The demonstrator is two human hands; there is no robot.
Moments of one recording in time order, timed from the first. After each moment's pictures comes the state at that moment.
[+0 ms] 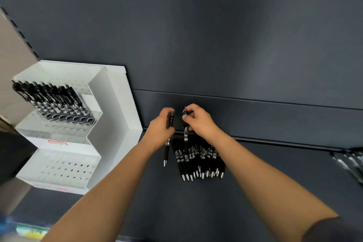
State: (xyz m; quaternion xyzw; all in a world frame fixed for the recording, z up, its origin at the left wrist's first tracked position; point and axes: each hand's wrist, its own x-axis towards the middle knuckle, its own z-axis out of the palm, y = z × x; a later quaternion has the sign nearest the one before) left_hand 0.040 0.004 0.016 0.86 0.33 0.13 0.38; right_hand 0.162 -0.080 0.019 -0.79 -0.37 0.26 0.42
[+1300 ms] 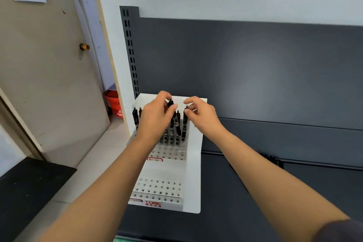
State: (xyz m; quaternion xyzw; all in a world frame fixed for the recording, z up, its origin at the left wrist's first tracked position) left_hand -0.154 0.132 0.150 0.84 0.26 0.41 0.25; right_hand -0.031 0.048 0.140 -0.75 -0.45 0.08 0.47
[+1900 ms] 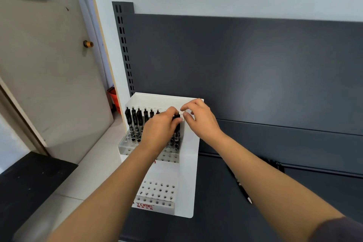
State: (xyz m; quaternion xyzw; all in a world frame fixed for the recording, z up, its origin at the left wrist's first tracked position) left_hand -0.129 0.125 0.120 0.90 0.28 0.31 0.12; right_hand -0.003 0.052 0.120 -0.77 -0.54 -0.02 0.35
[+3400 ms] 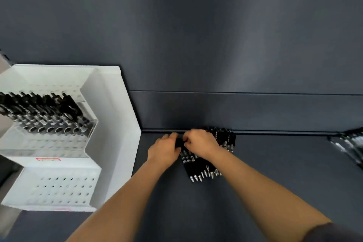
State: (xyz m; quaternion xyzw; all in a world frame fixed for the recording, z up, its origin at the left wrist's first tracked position) left_hand 0.034 0.011 -0.042 0.93 0.29 -0.07 0.20; right_hand 0.137 -0.081 -0.022 -0.87 -0.45 0.17 0.07
